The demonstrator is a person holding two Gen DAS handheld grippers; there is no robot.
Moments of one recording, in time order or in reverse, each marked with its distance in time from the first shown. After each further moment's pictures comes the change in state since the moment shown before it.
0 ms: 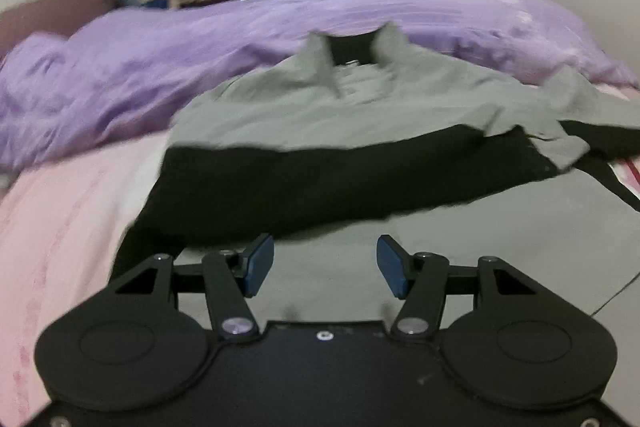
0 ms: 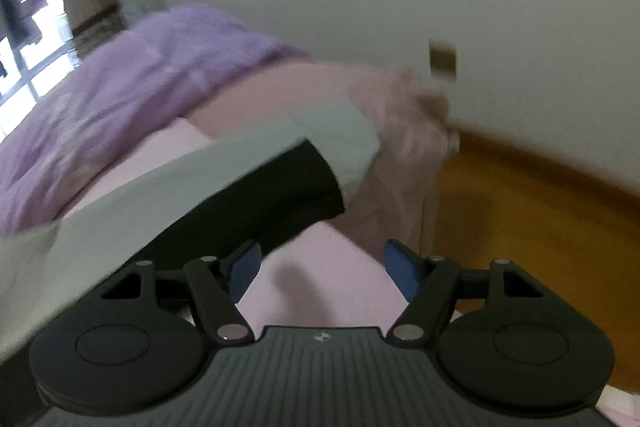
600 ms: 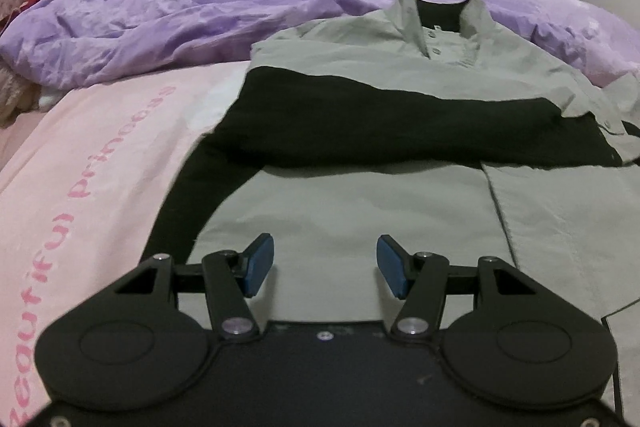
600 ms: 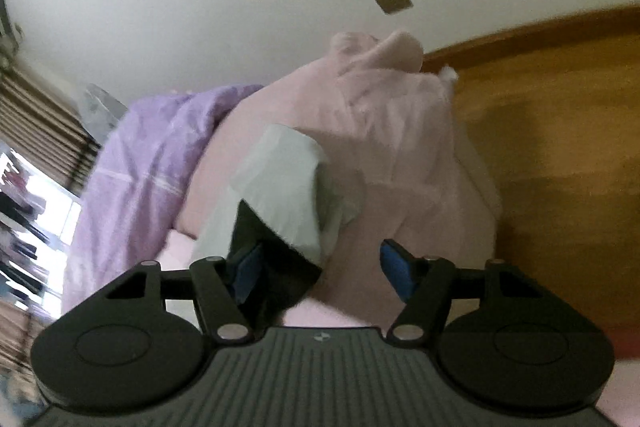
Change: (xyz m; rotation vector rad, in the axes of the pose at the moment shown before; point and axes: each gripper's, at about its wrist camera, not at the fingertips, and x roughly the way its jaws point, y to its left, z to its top) left arm 0.008 0.045 -0.033 -0.126 0.079 0.110; right arm 0.046 -0.047 0.015 0.489 -0.043 0.155
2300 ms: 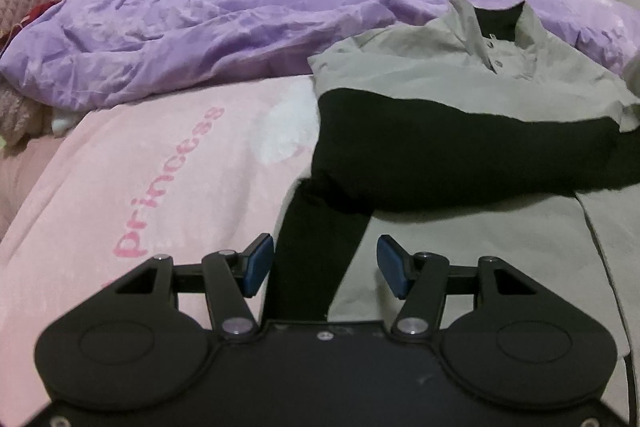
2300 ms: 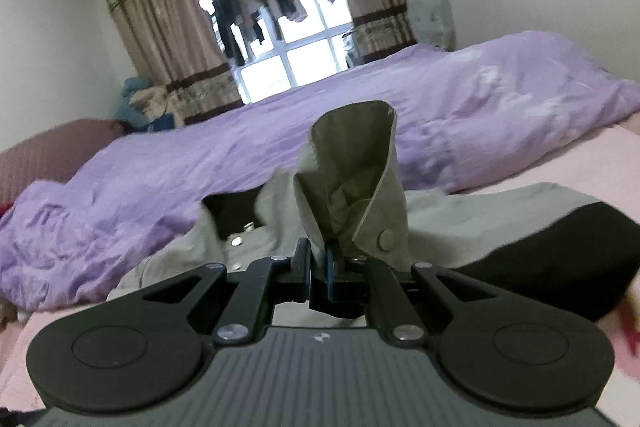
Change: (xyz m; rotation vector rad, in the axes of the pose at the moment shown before) left arm 0.021 0.082 0.034 0.030 0.002 0.032; right arm -0.201 0.285 -0.375 -0.874 0.109 0.526
